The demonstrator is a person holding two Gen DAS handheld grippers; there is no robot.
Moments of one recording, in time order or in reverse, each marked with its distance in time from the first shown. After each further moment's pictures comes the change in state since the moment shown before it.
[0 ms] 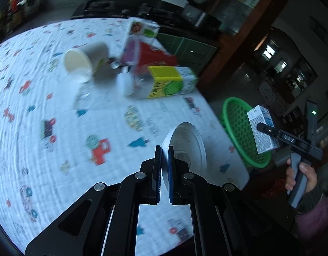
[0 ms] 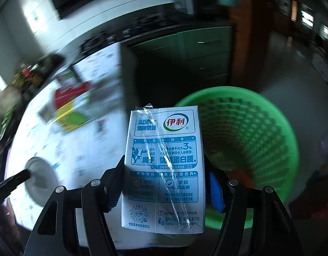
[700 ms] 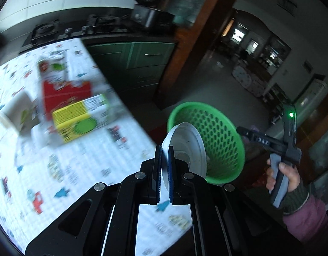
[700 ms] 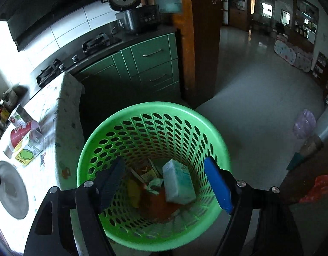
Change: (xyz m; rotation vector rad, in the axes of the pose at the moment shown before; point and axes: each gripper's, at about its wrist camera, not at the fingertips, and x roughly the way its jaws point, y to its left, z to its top) left arm 0.042 -0.126 0.044 0.208 0.007 -0.137; right arm -0.019 -0.119 0.008 0.163 -0.092 -0.176
